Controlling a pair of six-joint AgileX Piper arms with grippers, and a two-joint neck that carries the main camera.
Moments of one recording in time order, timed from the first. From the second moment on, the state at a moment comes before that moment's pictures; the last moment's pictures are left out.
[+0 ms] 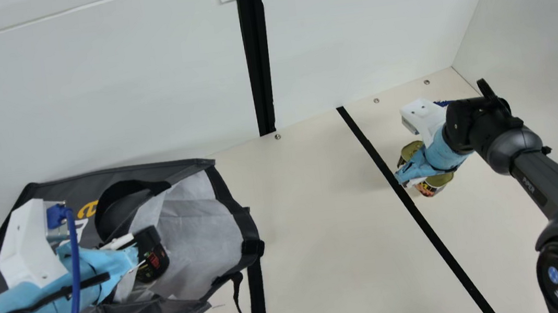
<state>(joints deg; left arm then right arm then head) -20.4 84.9 -70.2 -44.0 39.0 13.1 -17.5 102.4 -76.3 -3.5 47.1 -21.2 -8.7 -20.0</state>
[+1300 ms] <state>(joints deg) -20.4 84.9 -70.2 -44.0 39.0 13.1 -2.2 85.9 -65.2 -3.4 49.1 -20.0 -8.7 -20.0</state>
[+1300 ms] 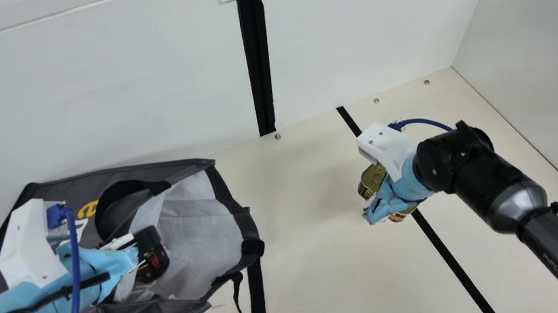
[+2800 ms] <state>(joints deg) -20.4 84.9 -70.2 -44.0 39.0 13.1 20.8 76.3 -60.1 -3.3 53.9 -17.1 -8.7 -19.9</state>
